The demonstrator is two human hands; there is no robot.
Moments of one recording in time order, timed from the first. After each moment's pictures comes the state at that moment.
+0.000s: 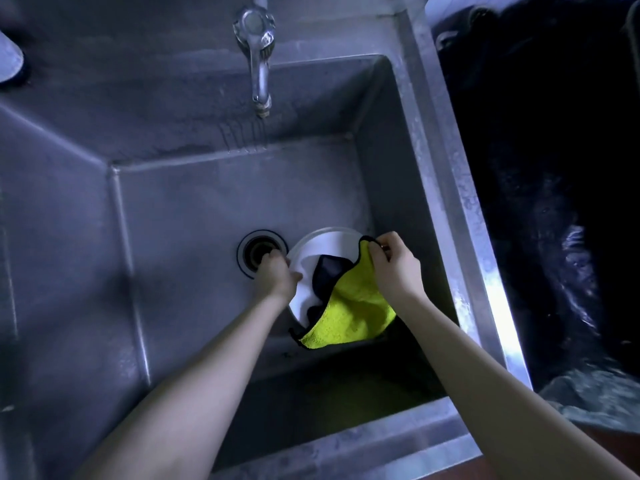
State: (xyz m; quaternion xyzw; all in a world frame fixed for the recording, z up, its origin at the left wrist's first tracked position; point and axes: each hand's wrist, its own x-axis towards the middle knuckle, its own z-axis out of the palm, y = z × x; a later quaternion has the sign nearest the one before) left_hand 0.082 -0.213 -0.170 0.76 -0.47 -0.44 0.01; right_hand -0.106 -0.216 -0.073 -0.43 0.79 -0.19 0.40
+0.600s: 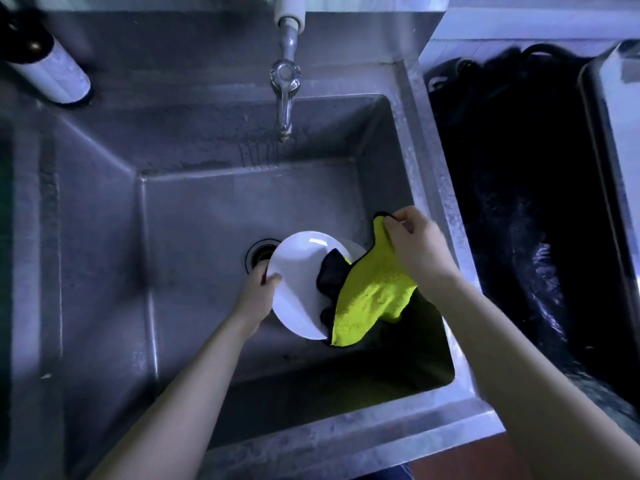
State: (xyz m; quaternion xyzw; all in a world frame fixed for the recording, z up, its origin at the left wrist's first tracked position) left_hand 0.121 -0.177 -0.096 0.68 -0.29 -0.62 0.24; right_hand -0.106 -0.247 0.026 -0.49 0.76 -0.19 0.38
